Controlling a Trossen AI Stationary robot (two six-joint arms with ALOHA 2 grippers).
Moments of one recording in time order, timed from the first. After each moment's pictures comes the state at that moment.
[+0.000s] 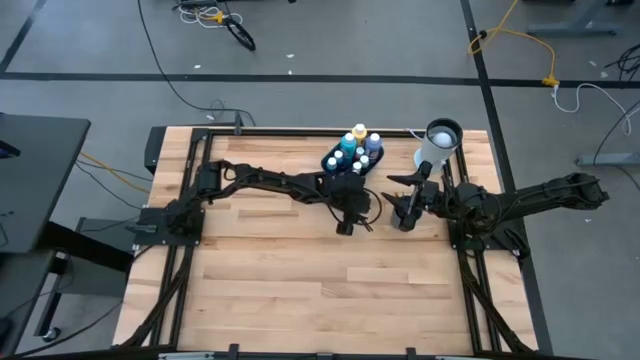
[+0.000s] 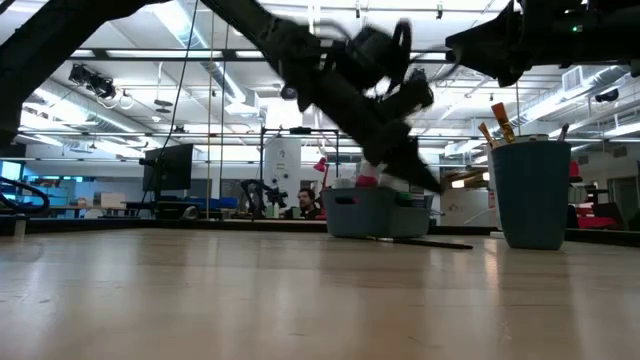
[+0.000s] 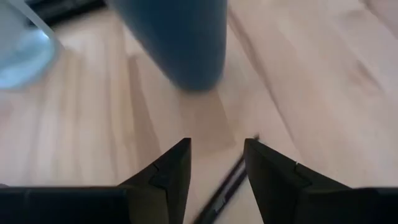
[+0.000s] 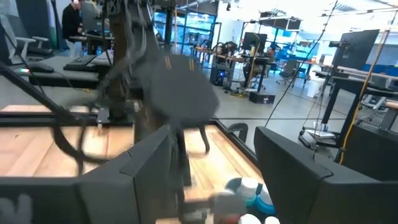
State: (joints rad) left arm 0.11 2.20 1.59 -0.08 0.13 0.38; right arm 0.09 0.73 0.25 0.61 0.43 -0.18
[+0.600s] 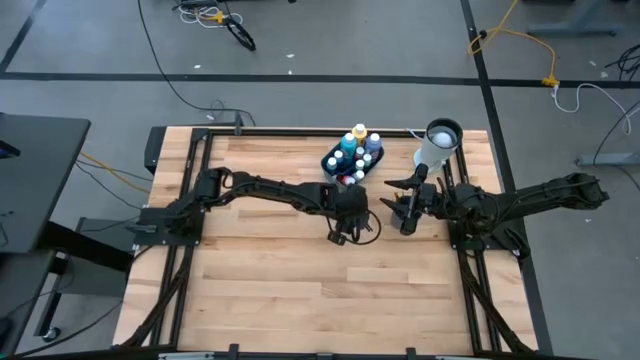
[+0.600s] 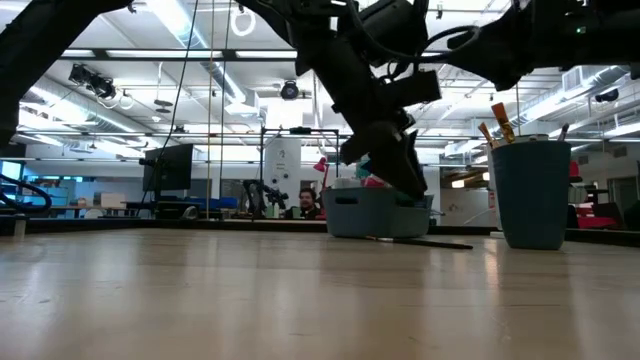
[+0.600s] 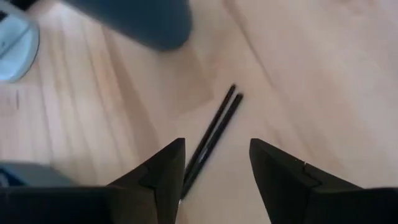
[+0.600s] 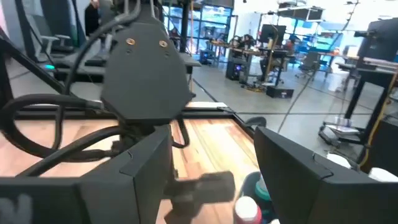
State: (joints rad) left arm 0.01 2.20 1.71 -0.42 -0.09 0.53; right arm 0.09 0.73 0.25 0.57 0.36 -0.14
